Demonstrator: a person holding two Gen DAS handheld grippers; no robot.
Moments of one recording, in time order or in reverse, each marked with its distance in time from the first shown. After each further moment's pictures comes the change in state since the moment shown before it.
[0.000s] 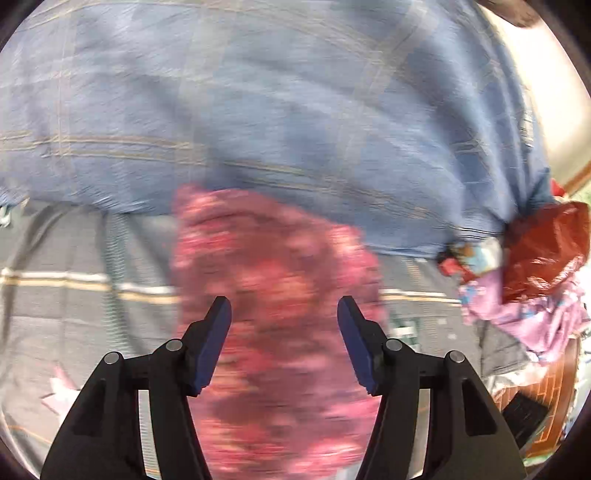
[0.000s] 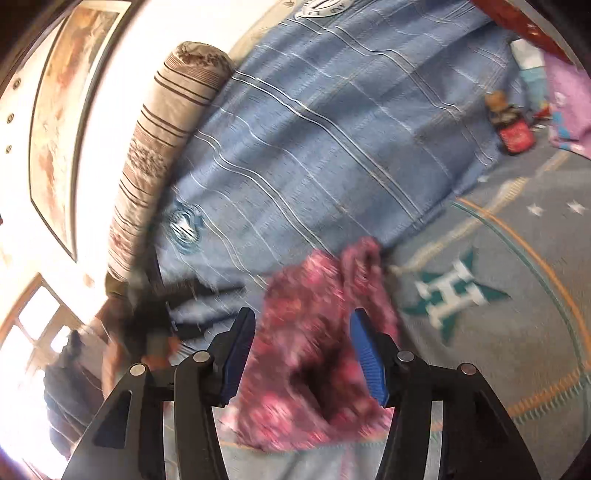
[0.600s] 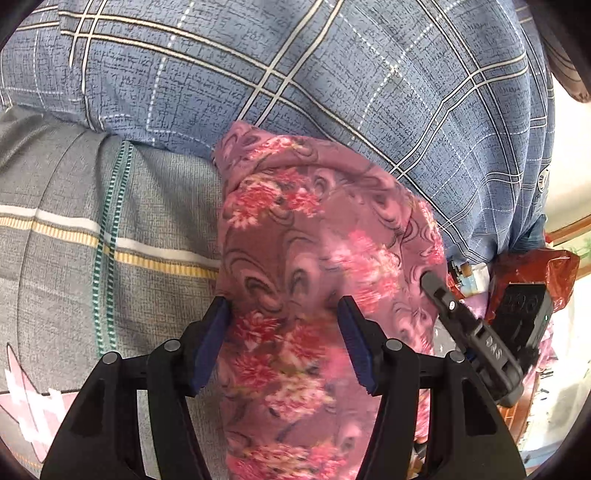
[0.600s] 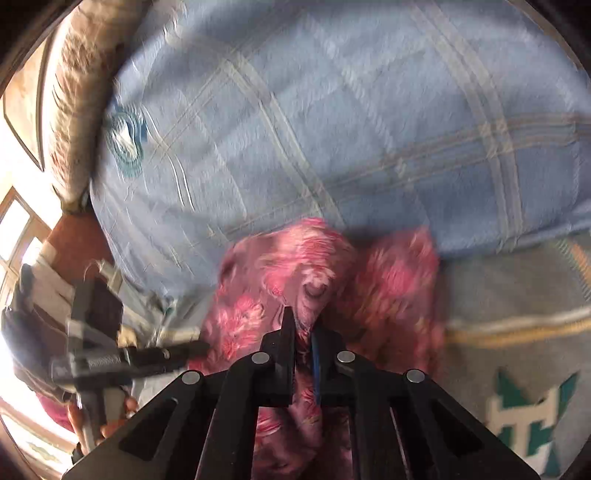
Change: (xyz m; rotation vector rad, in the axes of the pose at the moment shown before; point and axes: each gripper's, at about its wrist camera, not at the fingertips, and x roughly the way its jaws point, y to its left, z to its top) left arm 0.050 0.055 -0.008 -0.159 0.048 -0.147; right arm 0.163 0.005 0.051 -0.203 0.366 -0.150
